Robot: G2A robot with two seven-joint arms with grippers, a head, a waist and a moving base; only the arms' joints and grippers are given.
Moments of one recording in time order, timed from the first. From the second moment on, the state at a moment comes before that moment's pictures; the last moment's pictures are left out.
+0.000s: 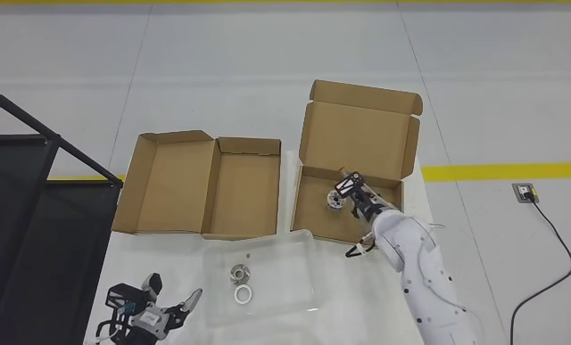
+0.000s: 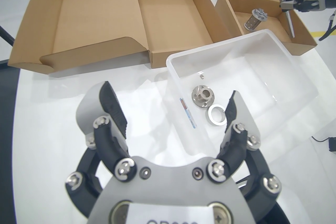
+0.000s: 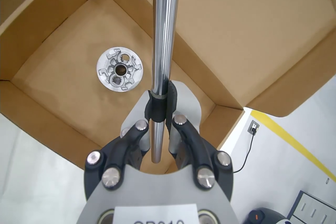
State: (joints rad) left arm 1.89 -1.19 -1.72 -1.95 1.16 -0.30 0.03; right arm -0.86 -1.43 1.32 -1.36 -1.71 -0.30 0.69
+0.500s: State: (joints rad) left arm 1.89 -1.19 -1.70 -1.96 1.18 -0.29 0.01; right arm -0.82 -1.41 1.32 -1.33 -1.78 -0.43 0.75
